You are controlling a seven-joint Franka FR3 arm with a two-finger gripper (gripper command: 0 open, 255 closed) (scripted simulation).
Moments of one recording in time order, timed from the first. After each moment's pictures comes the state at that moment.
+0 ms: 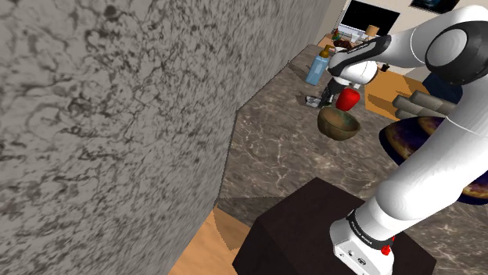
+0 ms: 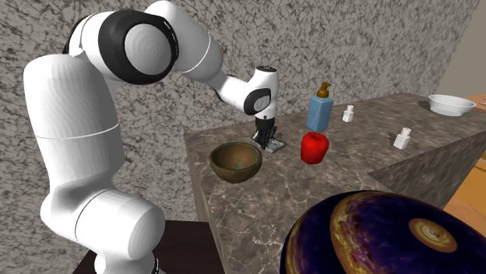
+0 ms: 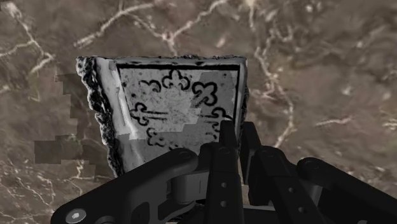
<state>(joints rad) -0.26 0.15 -0.37 -2.13 0.20 2.41 -1.51</state>
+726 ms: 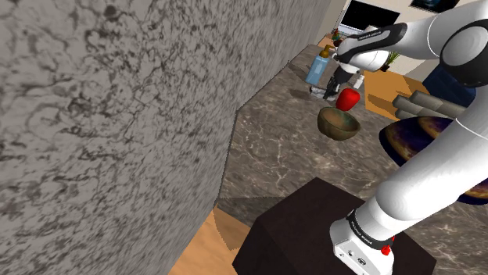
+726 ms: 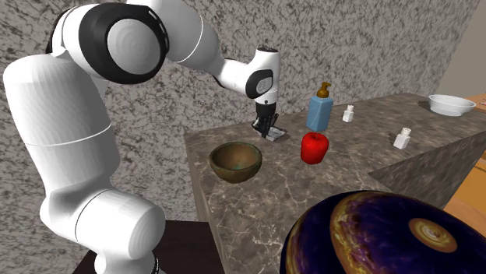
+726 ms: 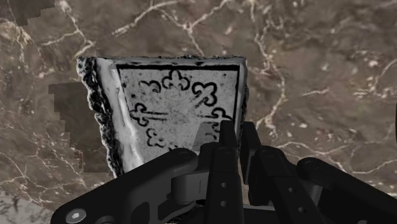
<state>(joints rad) -0.26 0.07 -0.38 -2.06 0.14 2.28 -1.46</state>
